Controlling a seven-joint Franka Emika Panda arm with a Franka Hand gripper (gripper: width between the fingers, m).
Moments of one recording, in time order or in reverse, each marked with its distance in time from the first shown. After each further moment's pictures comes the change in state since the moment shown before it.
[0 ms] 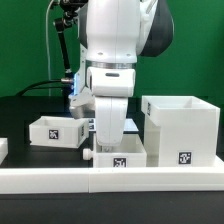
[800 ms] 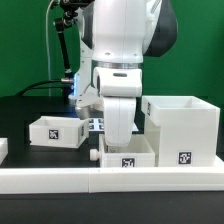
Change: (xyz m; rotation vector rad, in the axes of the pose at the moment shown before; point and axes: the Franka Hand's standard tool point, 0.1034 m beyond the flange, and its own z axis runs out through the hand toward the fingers) arm 0.010 0.003 -0.001 -0.003 0.001 -0.027
